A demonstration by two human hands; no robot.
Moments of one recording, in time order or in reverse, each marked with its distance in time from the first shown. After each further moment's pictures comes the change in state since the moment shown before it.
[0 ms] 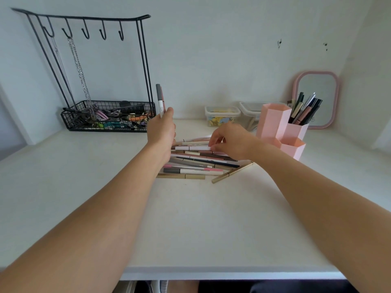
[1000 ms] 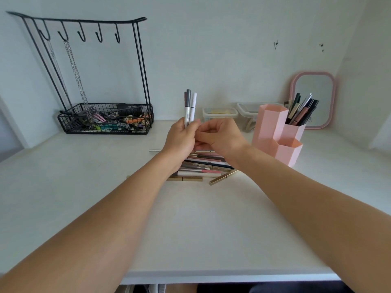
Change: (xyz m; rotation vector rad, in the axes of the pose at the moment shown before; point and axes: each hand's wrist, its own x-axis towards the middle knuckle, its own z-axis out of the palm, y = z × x) left_hand -0.019 -0.020 0.020 0.241 -0.281 0.255; right_hand -0.012 -0.040 0.008 1.112 0.187 0.143
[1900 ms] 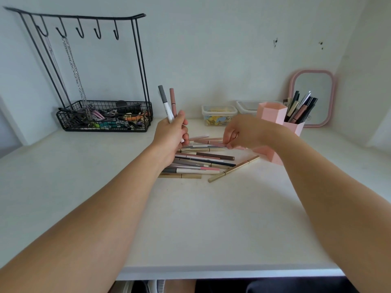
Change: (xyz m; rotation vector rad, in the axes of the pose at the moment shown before) left_hand 0.009 0.004 -0.014 -0.301 0.061 -0.233; right_hand 0.016 -0.022 -0.067 -1.192 -0.280 0.038
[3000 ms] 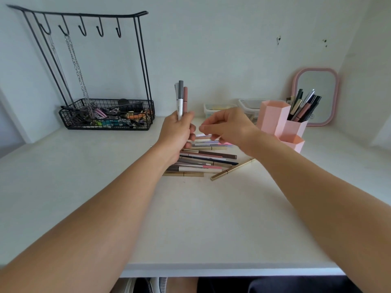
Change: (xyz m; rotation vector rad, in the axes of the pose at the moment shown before) left_hand -0.008 0.001 0.005 0.174 -0.036 0.117; right_hand 0.006 -0.037 0.026 0.823 0.260 0.064
